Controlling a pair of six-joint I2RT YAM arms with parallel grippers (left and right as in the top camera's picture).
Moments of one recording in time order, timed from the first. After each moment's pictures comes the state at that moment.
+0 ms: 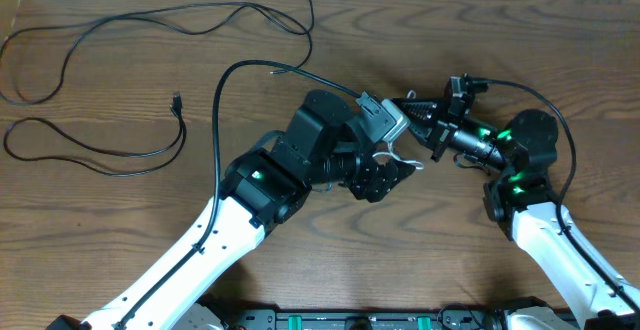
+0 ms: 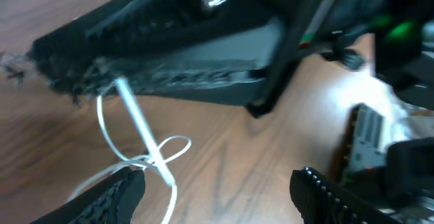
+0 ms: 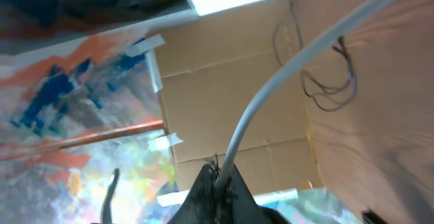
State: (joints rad) left arm -0.70 1.30 1.12 -0.45 0.43 -0.04; right arm 0.19 1.29 0.59 0.76 -0.91 1.85
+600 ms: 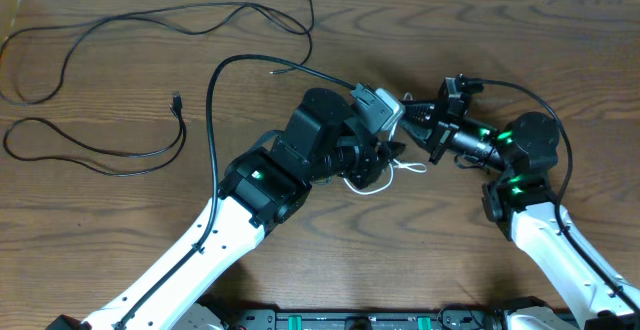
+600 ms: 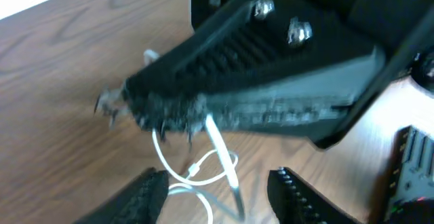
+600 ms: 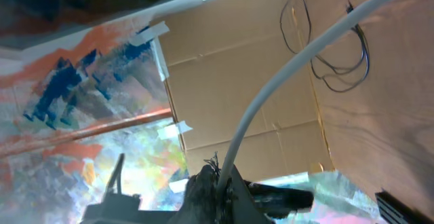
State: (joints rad) left arm -0.70 1.30 1.12 -0.40 0.32 -0.03; right arm 0.20 1.29 0.59 0.80 -0.95 1.93
